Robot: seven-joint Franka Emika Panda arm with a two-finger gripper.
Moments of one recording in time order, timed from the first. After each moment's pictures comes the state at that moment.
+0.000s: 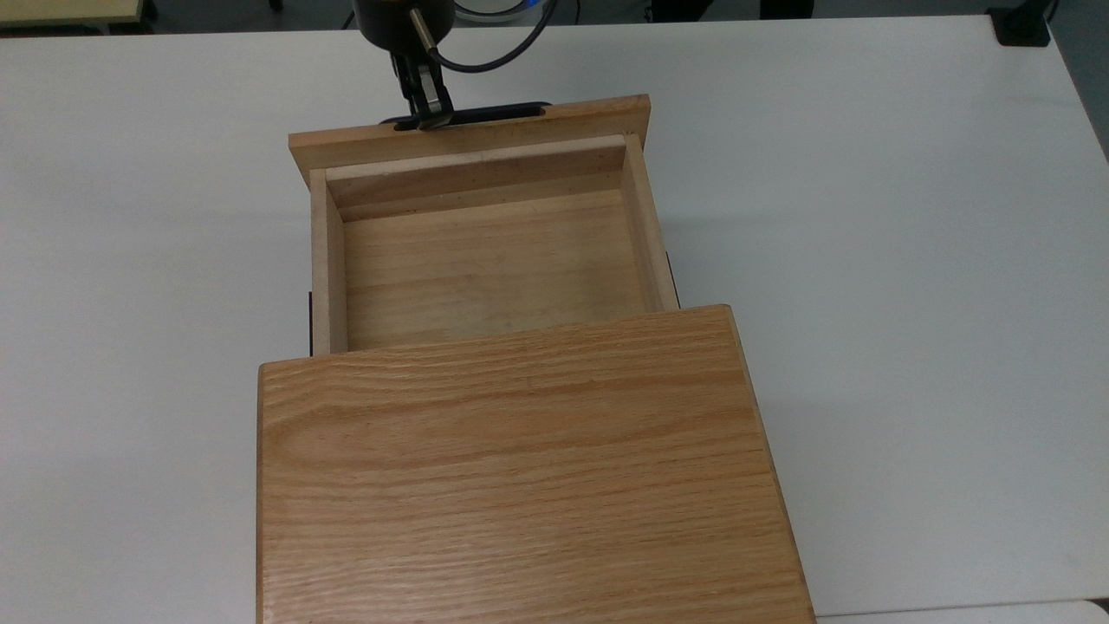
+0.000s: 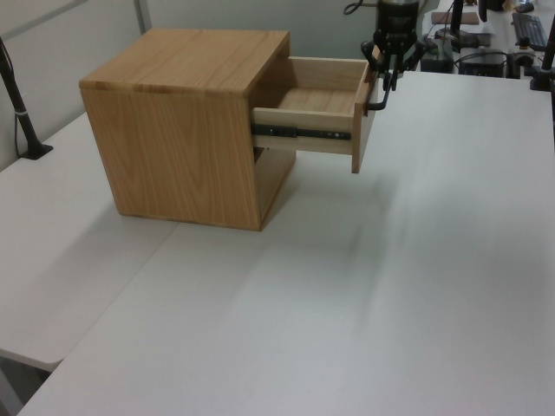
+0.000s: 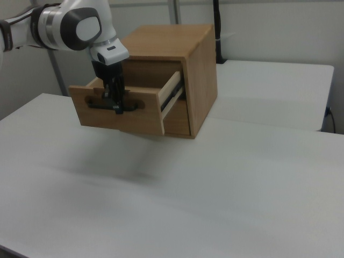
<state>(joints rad) -0.05 0.10 0.05 -1.62 -0.02 1.76 1.19</state>
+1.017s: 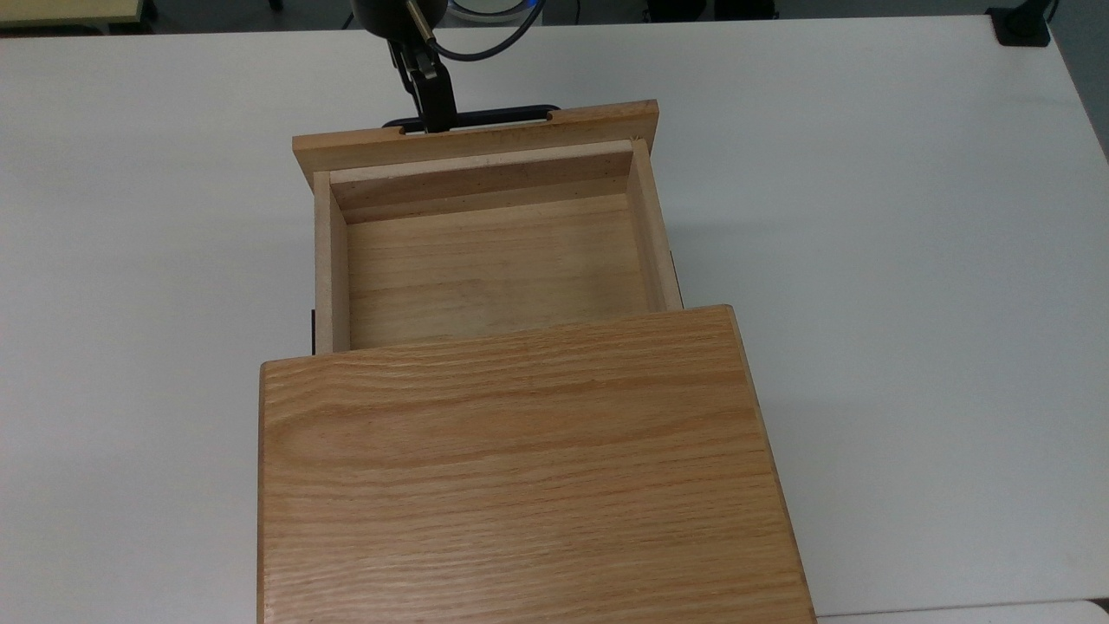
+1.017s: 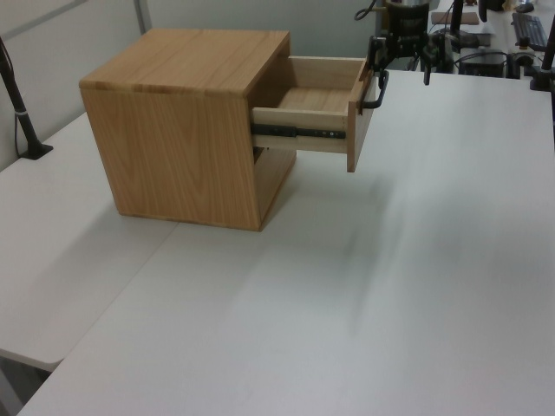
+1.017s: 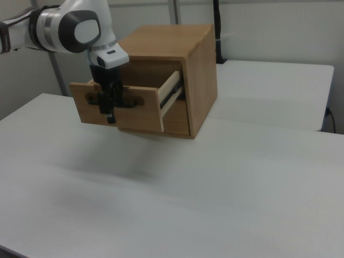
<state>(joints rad) -0.06 0.06 0.05 -1.66 -0.02 1.72 1.13</state>
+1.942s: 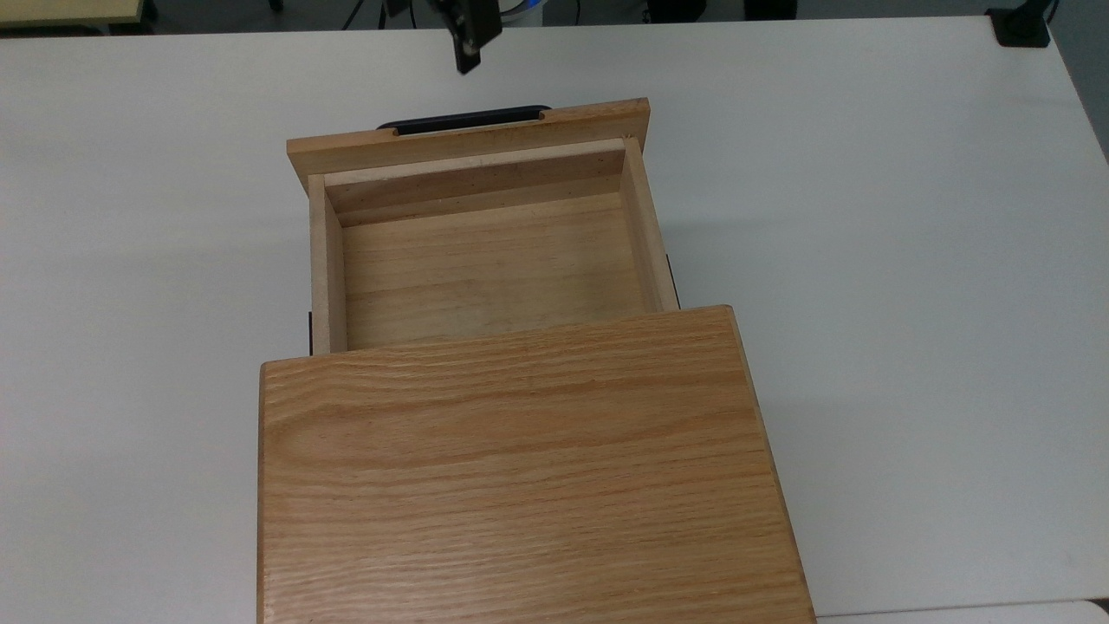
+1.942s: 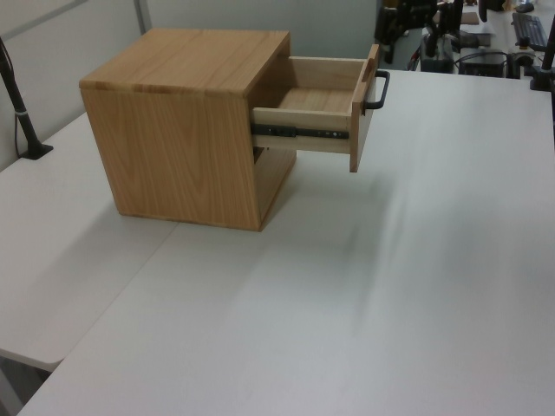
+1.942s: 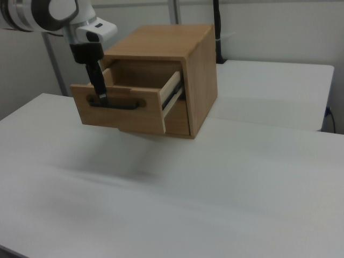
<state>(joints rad) -0.05 -0.03 0.07 -1.62 -0.01 1.65 0.72</state>
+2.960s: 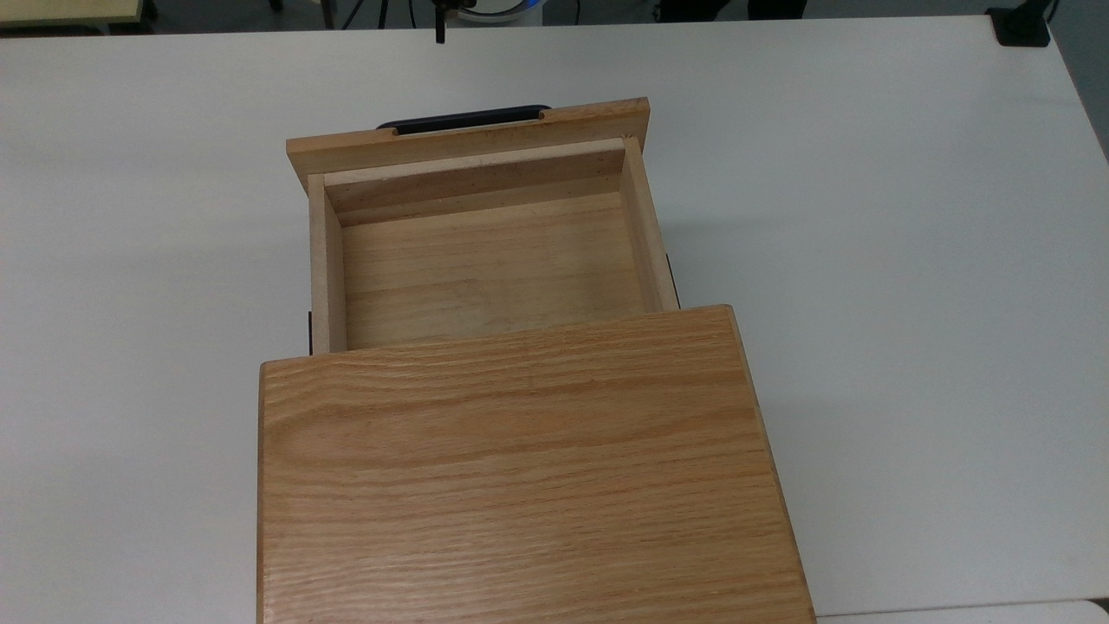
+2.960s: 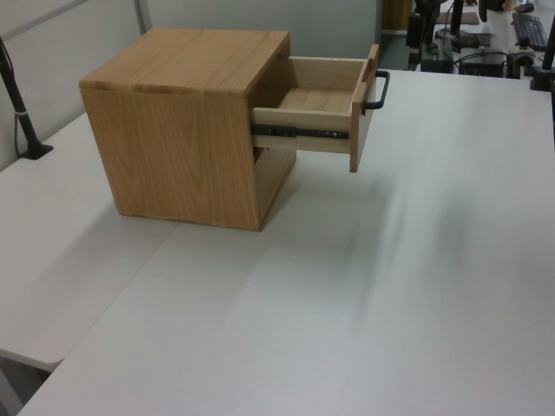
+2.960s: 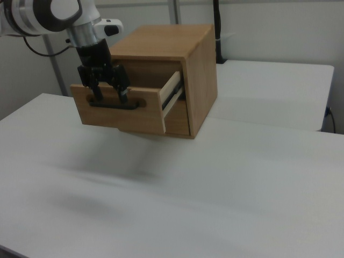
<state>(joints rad) -0.06 -0.03 0.05 -1.64 -0.12 1.65 0.02</state>
